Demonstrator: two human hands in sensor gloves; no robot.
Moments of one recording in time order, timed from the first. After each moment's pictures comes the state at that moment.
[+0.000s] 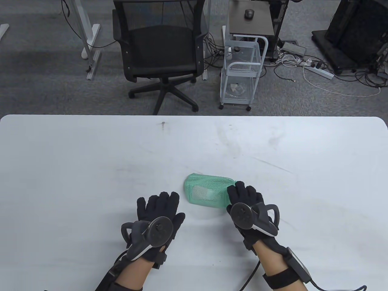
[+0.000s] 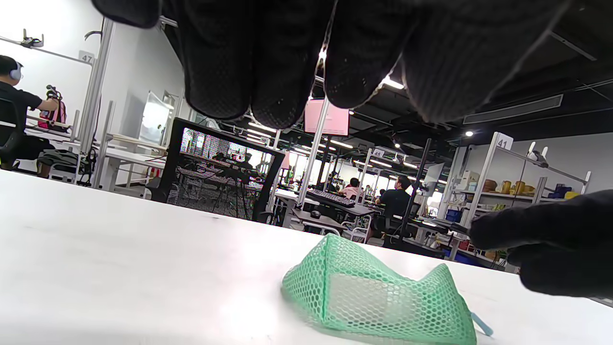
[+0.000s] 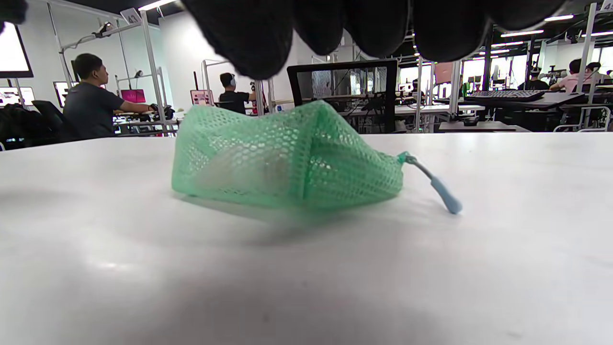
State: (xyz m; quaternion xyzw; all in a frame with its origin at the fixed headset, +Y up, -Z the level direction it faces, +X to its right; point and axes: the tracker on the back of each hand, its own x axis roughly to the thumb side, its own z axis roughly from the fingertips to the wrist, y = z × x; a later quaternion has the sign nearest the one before) left_hand -0.134 -0.704 -0.234 0.09 -0.10 0.13 0.98; right_hand 0.139 -0.736 -0.292 0.16 -0.02 0.98 0.06
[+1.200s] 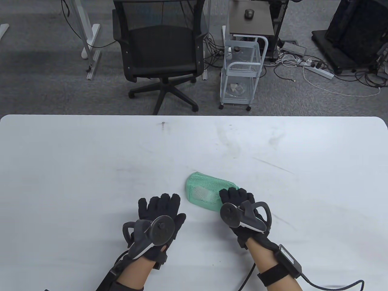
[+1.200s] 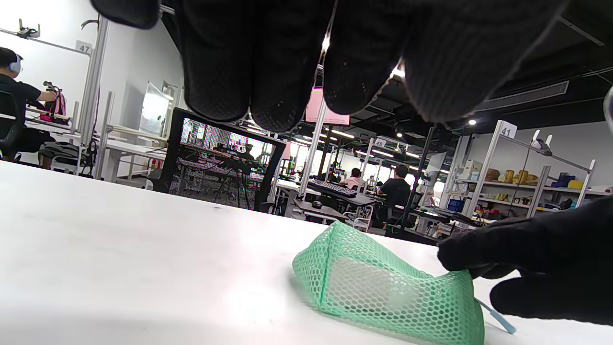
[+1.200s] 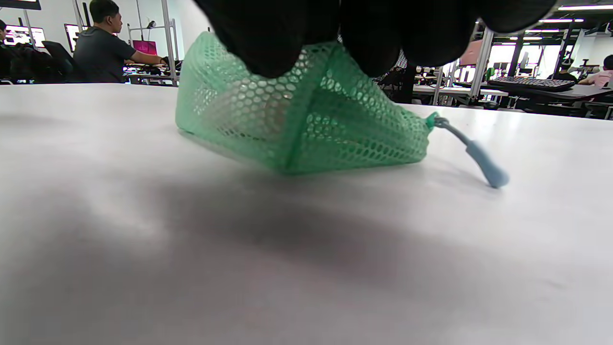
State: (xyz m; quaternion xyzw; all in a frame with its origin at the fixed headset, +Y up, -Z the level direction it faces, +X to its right) left_hand -0.130 -0.704 -0.236 0.08 -0.10 0.13 0.98; right_hand 0.120 -0.760 -0.300 0.19 0.01 0.98 0.01
